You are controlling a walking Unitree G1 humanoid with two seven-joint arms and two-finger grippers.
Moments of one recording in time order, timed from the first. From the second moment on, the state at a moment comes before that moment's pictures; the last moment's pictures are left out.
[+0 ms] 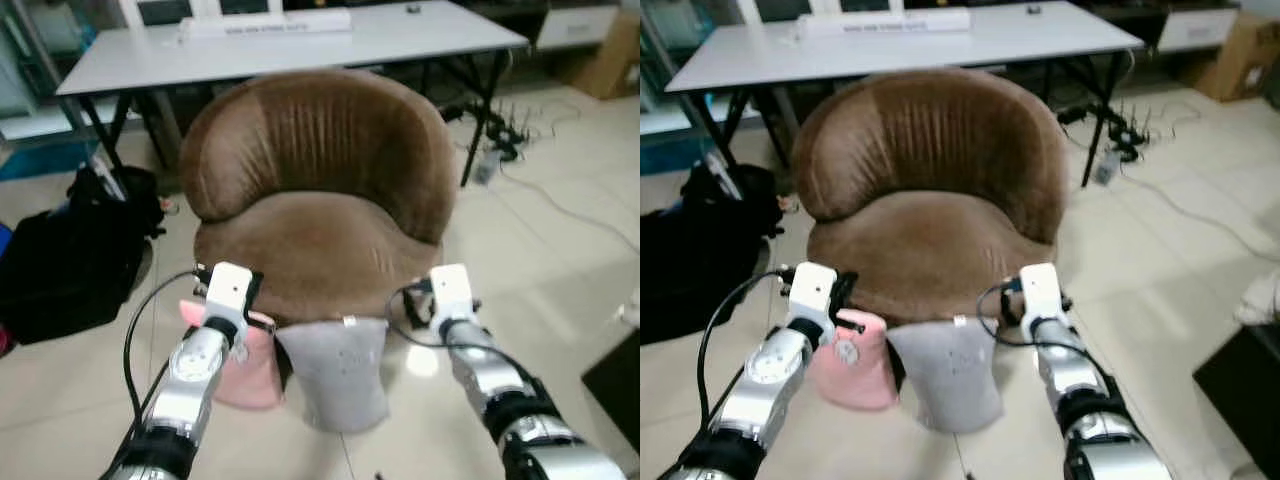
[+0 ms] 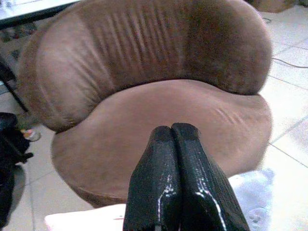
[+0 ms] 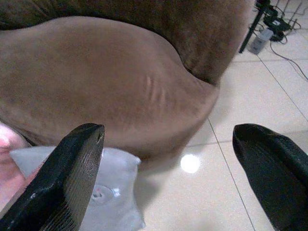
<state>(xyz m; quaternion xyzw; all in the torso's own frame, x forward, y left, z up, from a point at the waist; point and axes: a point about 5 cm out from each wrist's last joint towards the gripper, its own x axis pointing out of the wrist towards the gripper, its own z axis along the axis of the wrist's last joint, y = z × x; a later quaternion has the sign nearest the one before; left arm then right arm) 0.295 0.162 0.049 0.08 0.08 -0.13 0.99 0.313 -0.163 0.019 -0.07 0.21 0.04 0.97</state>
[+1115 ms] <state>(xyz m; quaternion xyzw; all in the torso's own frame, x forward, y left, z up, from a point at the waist) 0.293 0.172 0.045 0.09 0.09 -0.12 0.99 0.313 -0.143 0.019 -0.06 0.21 0.06 0.97</state>
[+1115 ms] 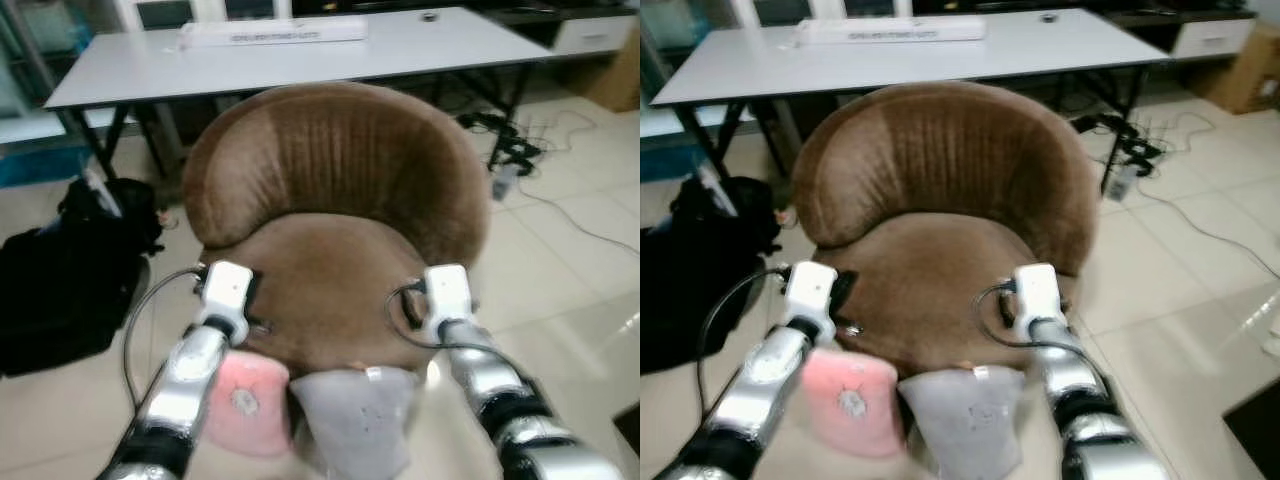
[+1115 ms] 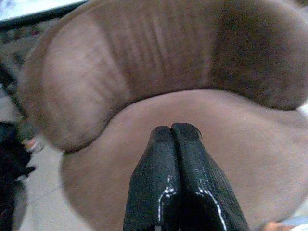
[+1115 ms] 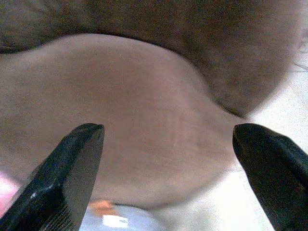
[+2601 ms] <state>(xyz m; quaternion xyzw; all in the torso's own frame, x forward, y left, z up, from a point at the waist) 0.294 0.165 0.046 0.10 0.09 -0.12 0.98 0.313 -0.149 0.018 -0.06 0.21 0.06 0.97</state>
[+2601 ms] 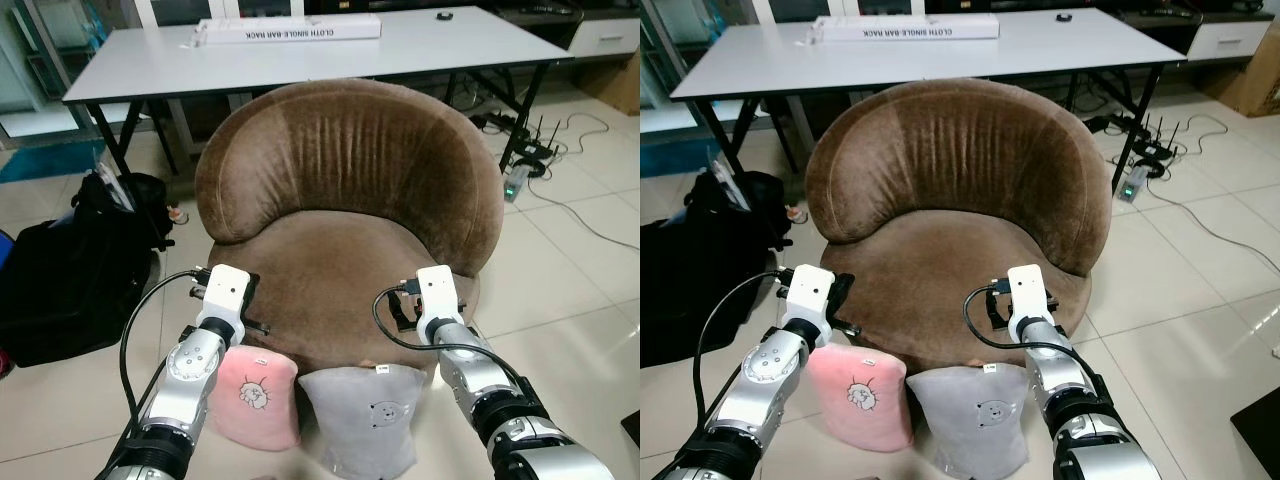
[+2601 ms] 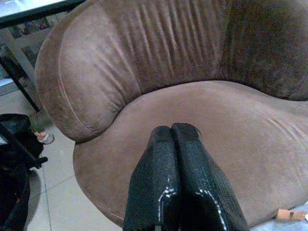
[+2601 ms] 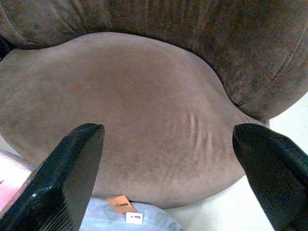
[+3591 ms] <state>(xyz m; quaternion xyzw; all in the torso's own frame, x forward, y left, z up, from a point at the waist) 0.290 0.164 0.039 0.10 0.10 -0.13 0.98 0.313 -0.154 0.019 -0.07 0.21 0.05 0.97</state>
